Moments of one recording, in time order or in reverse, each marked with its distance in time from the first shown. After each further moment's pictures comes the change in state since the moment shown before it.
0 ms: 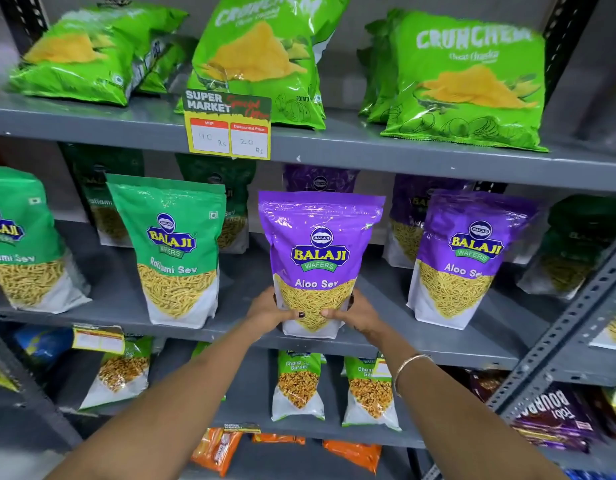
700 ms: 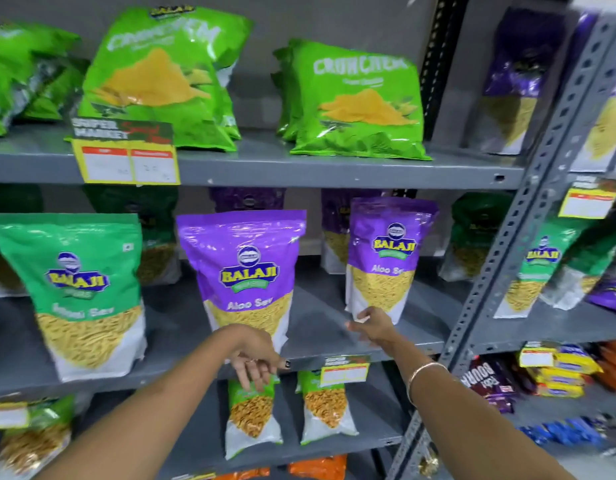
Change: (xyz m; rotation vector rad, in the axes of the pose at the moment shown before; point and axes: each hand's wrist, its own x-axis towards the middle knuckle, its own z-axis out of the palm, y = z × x) left_hand -0.010 0.056 0.053 0.580 -0.869 -0.299; right_hand -0.031 0.039 -0.123 -0.314 0.386 0.263
